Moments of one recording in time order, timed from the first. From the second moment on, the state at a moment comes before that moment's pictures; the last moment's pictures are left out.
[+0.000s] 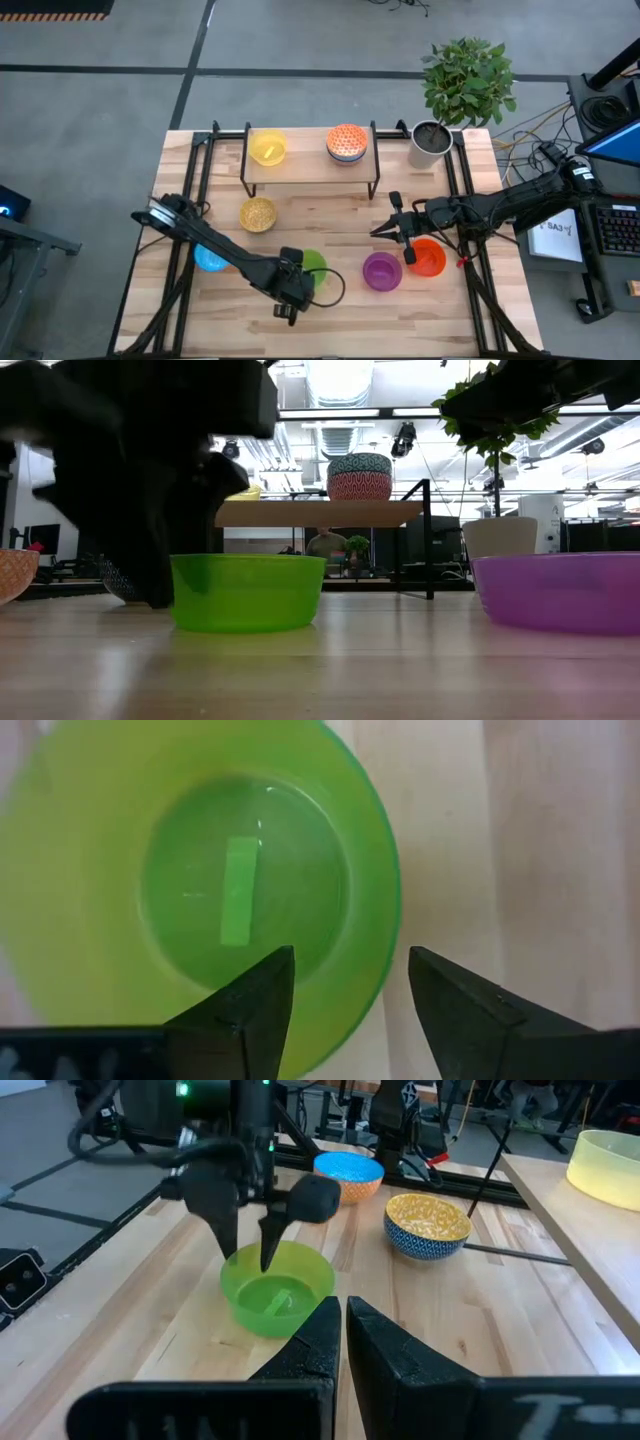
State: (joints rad) left arm -0.50 1.94 1.32 -0.70 -0.20 -0.35; right arm 0.20 0.98 0.48 0.24 0.02 -0.10
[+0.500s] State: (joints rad) left arm -0.50 1.96 1.33 -0.71 -0.20 -0.32; right arm 0.20 0.98 0.48 0.24 0.03 -0.09
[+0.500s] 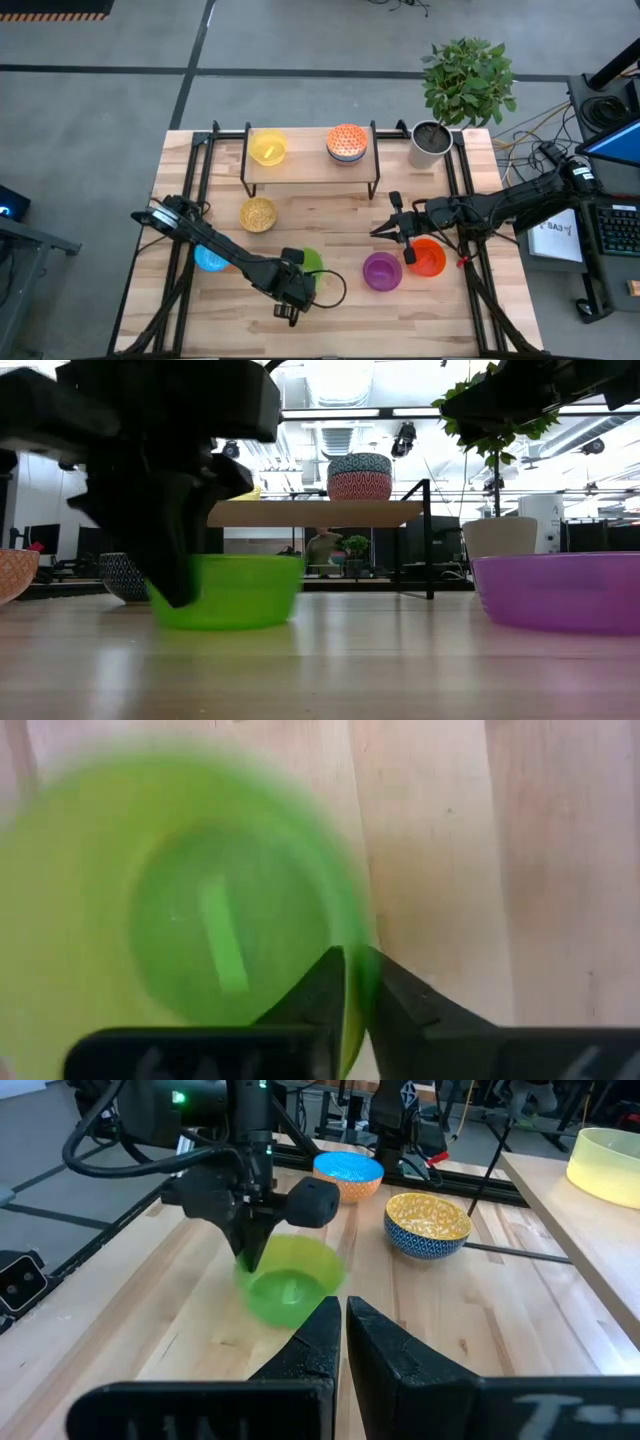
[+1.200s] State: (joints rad) left arm -0.40 1.68 1.60 -1.11 -0.36 -0.20; right arm 0.20 0.98 0.48 0.22 0.03 -0.09
